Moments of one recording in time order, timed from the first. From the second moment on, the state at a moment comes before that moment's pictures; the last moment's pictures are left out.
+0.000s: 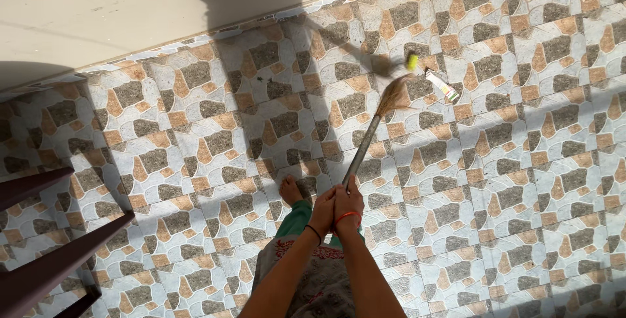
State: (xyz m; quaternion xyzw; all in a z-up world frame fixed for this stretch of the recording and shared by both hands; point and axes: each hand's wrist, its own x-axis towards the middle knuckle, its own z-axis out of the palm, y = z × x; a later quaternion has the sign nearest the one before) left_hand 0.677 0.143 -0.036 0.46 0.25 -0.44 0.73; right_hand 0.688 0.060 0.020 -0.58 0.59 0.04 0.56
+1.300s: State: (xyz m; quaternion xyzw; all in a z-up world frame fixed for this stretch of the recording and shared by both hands) left_hand 0.785 0.302 -0.030 0.31 0.54 -0.24 0.75; right_hand 0.867 0.221 0.017 -0.73 0.22 0.48 0.44
